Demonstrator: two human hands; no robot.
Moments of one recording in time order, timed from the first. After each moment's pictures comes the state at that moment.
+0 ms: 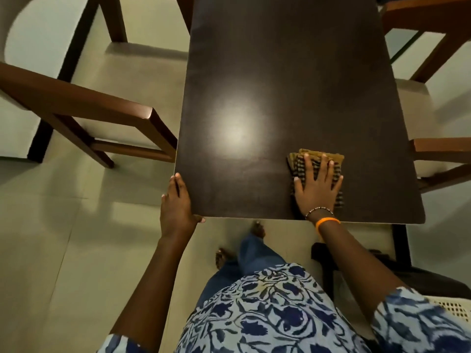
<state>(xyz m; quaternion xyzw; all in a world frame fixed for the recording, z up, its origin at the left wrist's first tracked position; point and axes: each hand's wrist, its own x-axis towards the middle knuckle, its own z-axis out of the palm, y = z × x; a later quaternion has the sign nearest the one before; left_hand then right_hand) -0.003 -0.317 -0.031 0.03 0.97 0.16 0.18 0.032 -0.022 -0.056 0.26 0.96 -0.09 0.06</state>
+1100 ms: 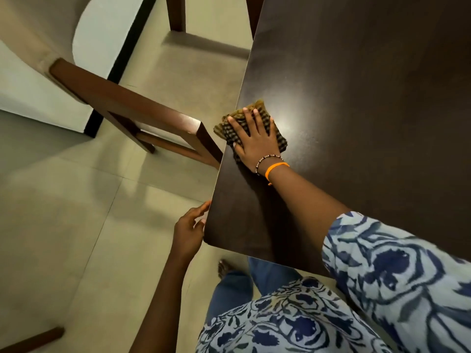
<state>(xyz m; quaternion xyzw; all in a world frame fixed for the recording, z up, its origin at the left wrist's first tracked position) -0.035 -0.356 -0.036 -0.17 0.84 0.48 0.18 -0.203 -0.180 -0.066 -0.12 0.99 -0.09 0.08</state>
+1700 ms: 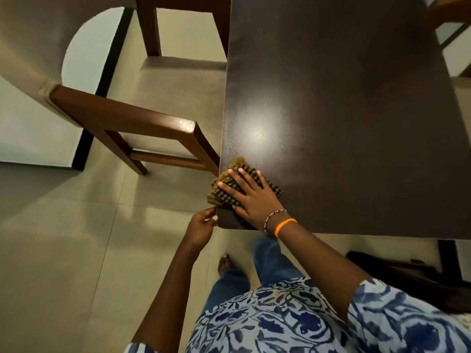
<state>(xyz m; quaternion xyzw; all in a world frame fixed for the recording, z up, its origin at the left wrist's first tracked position) -0.024 -0.377 -0.029 -0.15 0.78 0.52 0.31 -0.039 -0.204 -0.066 -0.19 0.97 -0.08 0.10</state>
